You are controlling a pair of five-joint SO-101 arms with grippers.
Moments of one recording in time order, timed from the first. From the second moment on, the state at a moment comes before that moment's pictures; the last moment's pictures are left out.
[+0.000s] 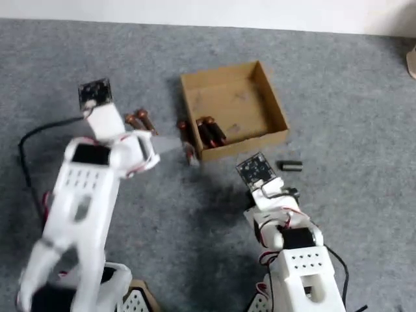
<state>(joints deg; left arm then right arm) 0.0 -25.7 34.7 64.7 29.8 -13.7 -63.6 84.4 39.3 27.6</state>
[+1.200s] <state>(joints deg) 4.3 37.1 -13.7 64.9 34.3 -13.7 -63.6 88.2 34.4 29.8</state>
